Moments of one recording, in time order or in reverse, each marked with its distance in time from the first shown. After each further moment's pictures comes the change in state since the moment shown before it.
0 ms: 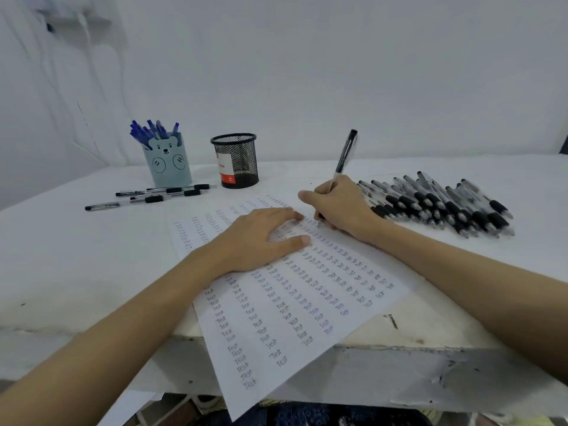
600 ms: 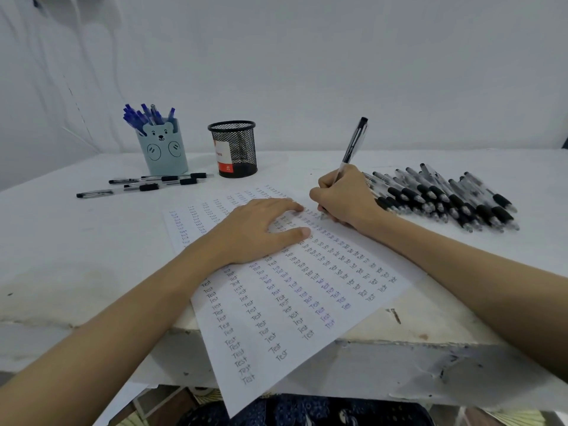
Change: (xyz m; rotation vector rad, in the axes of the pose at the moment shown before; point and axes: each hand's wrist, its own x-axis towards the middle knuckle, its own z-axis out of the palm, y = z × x) left_hand -0.001 -0.001 0.003 -0.014 0.032 -0.021; right_hand 0.000 0.005 0.002 -0.040 0.064 -0.030
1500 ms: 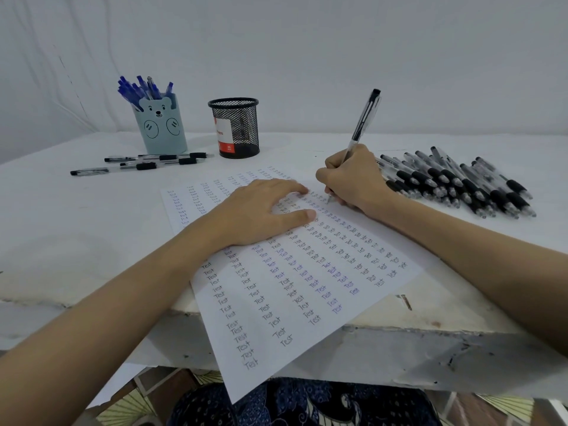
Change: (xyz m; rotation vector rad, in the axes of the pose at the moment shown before) left_hand 0.002 -0.002 0.000 -0.003 -0.003 -0.010; right_hand 0.002 -0.002 0.000 -0.064 0.018 0.006
